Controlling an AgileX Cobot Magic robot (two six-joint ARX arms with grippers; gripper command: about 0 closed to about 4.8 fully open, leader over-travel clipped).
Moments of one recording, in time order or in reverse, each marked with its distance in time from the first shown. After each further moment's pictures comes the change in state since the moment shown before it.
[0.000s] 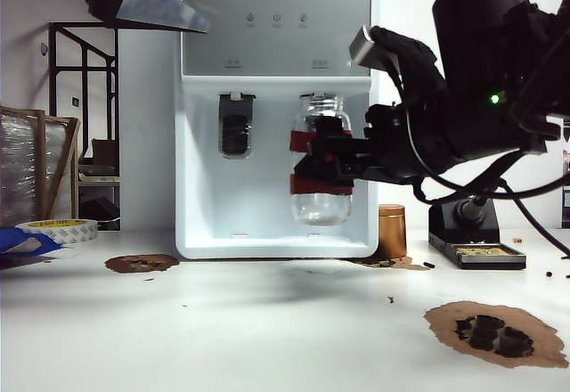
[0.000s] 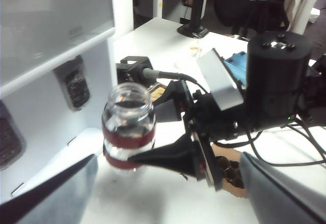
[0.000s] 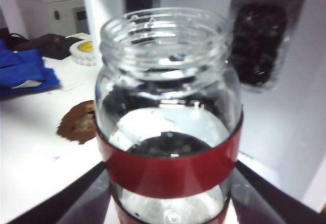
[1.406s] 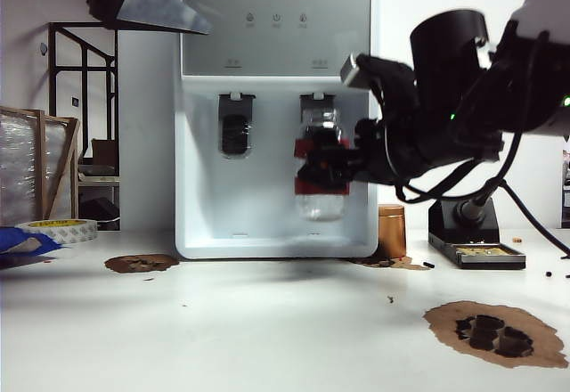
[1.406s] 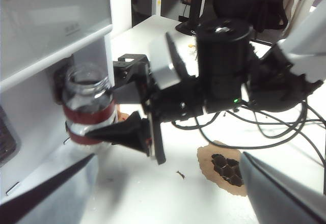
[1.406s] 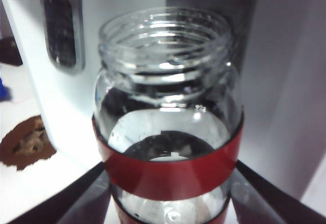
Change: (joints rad) left arm -0.003 0.000 0.000 -0.007 0.001 0.000; right arm -0.089 0.163 0.209 -0.050 -0.040 -0.031
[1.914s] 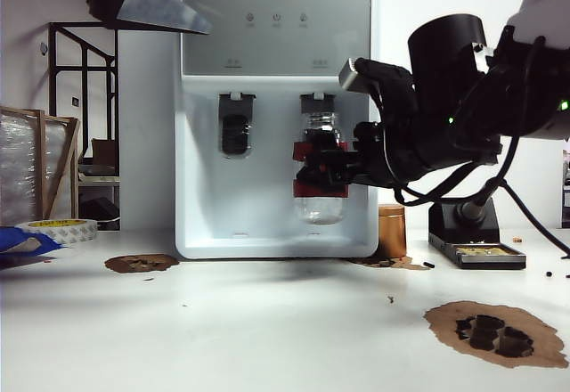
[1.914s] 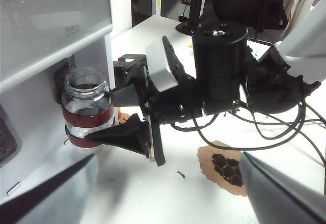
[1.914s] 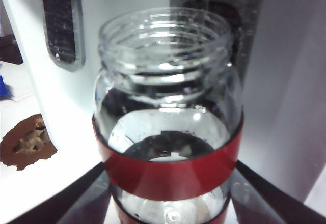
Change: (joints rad) left arm 0.000 0.000 0.000 0.000 0.000 0.002; right arm 0.000 0.010 0.005 0.006 -0.004 0.002
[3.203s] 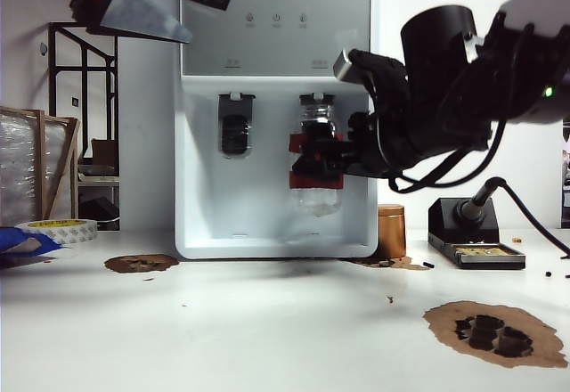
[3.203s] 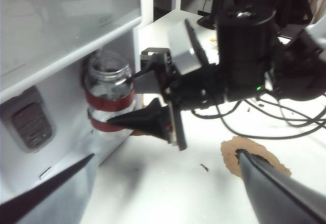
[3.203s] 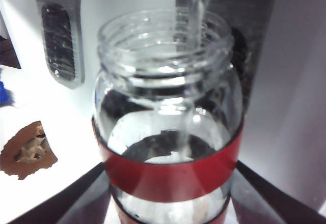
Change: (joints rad) left arm 0.045 0.000 0.000 -0.016 -0.033 0.026; right arm 0.000 -0.015 0.049 -0.073 -0.007 -0.002
